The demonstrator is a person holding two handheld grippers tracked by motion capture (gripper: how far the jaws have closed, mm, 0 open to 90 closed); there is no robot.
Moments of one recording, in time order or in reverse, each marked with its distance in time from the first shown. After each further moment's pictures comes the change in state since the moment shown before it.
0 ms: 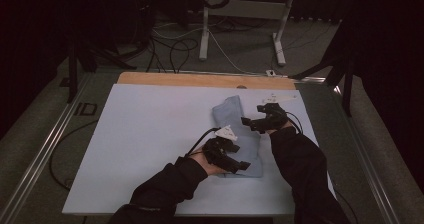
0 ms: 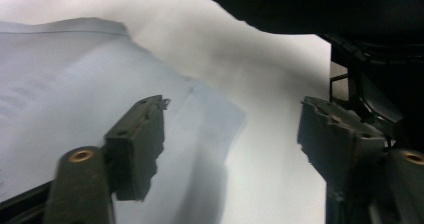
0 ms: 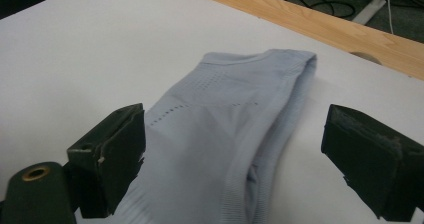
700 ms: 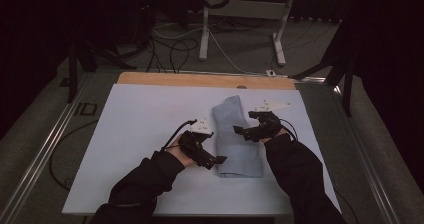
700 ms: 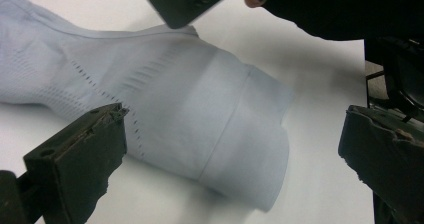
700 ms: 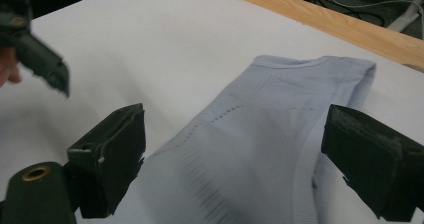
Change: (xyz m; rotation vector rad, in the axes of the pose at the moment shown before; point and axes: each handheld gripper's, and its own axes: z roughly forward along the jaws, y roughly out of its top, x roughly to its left) left arm 0.028 -0.021 -0.054 -0.036 0.112 0.076; right arm 0.037 -0.004 -0.003 -0.017 0.074 -0.055
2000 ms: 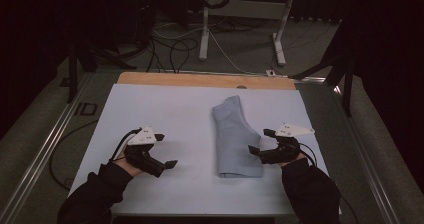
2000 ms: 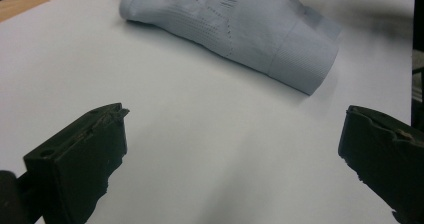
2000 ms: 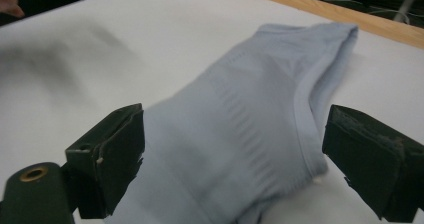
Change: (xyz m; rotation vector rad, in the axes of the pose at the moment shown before) left arm 0.021 -0.090 -0.106 -0.051 0.172 -0.018; right arm 0.018 -0.057 -0.057 -0.059 -0.019 -0.011
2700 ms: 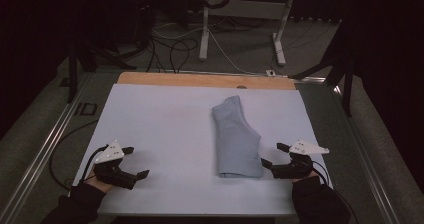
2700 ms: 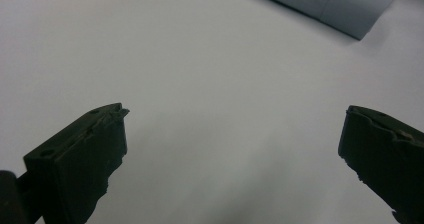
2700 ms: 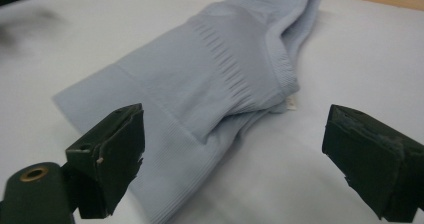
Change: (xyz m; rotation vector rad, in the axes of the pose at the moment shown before) left arm 0.012 -0.080 -0.042 0.001 0.138 -0.112; right arm -0.002 -0.052 -0.029 -0.025 -0.048 0.059
